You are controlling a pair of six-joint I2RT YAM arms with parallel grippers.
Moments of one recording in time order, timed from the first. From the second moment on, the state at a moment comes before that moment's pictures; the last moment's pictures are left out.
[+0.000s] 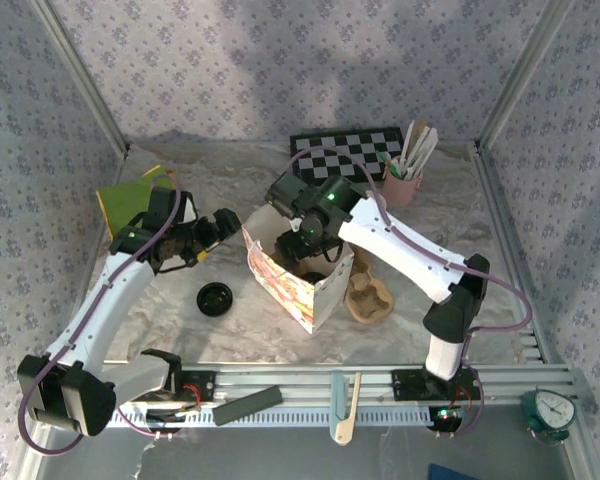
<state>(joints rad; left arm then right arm) -0.28 1.12 1.04 -0.79 0.29 -0.80 0.95 1.79 1.97 -1.44 0.11 0.39</state>
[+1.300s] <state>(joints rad) -0.39 1.18 1.50 -0.99 0.16 -0.72 0.59 1.22 1.58 -1.08 0.07 0.51</state>
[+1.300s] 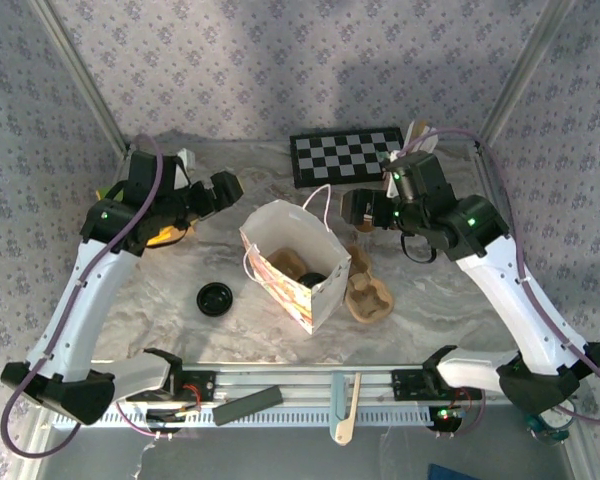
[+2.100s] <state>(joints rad) -0.16 1.27 1.59 -1.22 -0.10 -0.61 0.58 1.21 1.55 -0.89 -0.02 0.41</state>
